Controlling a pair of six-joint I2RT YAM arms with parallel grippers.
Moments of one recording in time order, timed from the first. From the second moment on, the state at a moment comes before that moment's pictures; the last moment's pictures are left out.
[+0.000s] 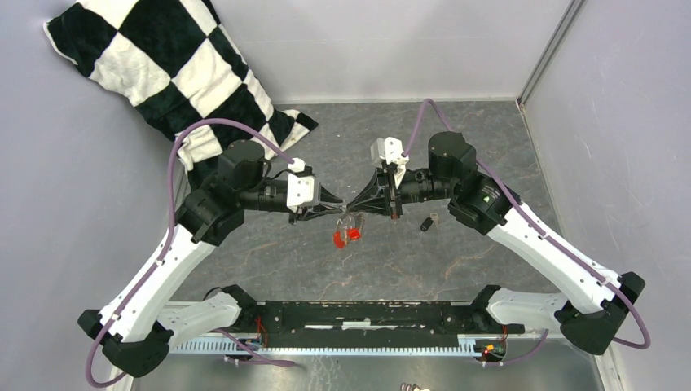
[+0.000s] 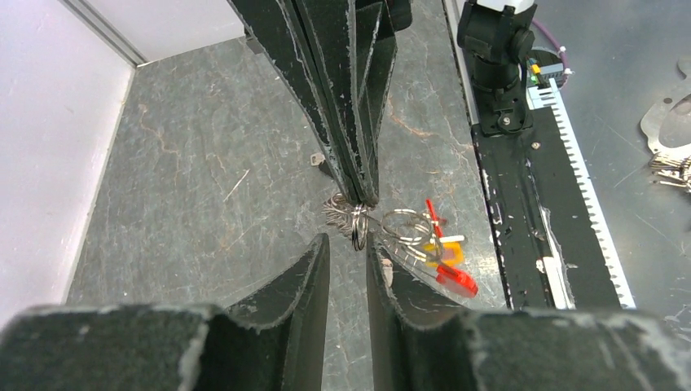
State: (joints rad) left arm -0.65 0.99 1.25 -0.63 0.83 0.60; right arm 0.79 1.15 1.26 -0.31 -0.81 -0.13
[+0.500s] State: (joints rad) left arm -0.65 1.00 1.26 -0.68 0.88 0.66; right arm 0.80 1.16 1.26 -0.29 -0.84 -0.11
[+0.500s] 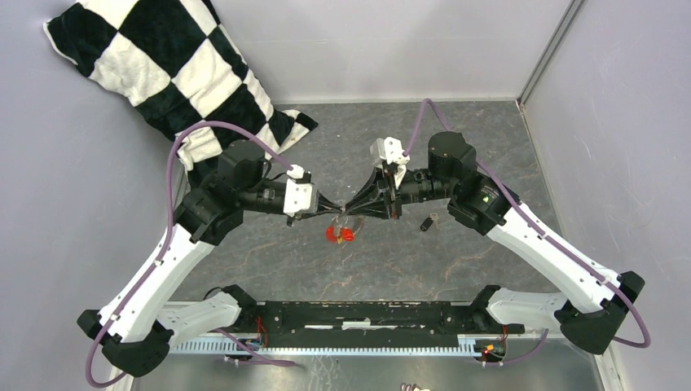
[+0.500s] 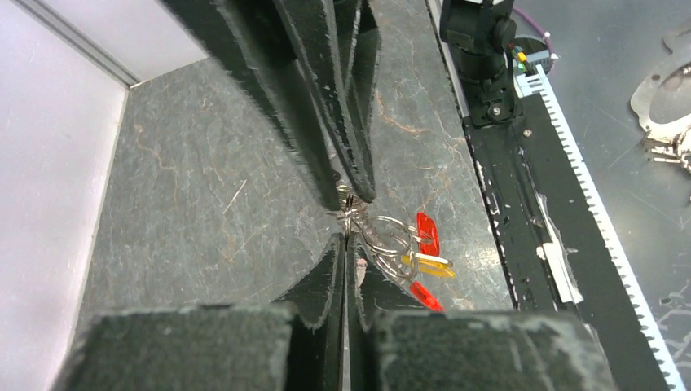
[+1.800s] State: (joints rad) left arm -0.65 0.83 1.27 -0.46 1.23 0.95; right arm 0.80 0.97 1.17 -0.14 -0.60 -0.10
